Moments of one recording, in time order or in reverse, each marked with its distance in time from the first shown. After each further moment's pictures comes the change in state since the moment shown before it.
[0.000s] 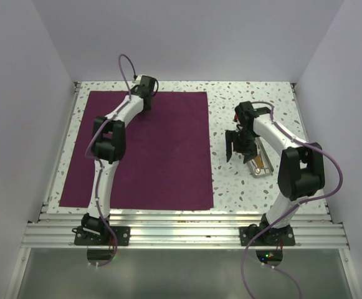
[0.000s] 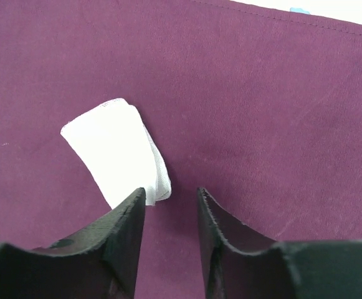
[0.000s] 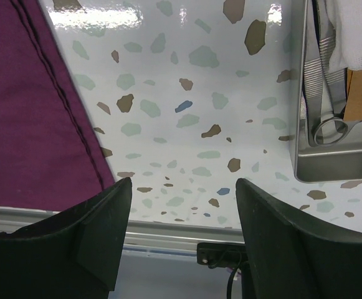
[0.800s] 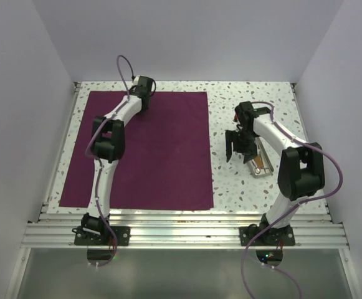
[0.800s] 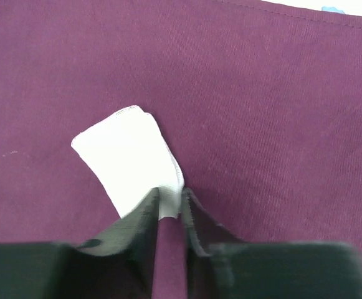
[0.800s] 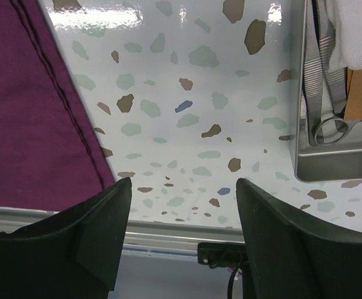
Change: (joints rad) left arm 0.023 0.023 0.011 0.004 -0.003 0.026; right arm 0.000 0.000 0.000 0.000 0.000 0.003
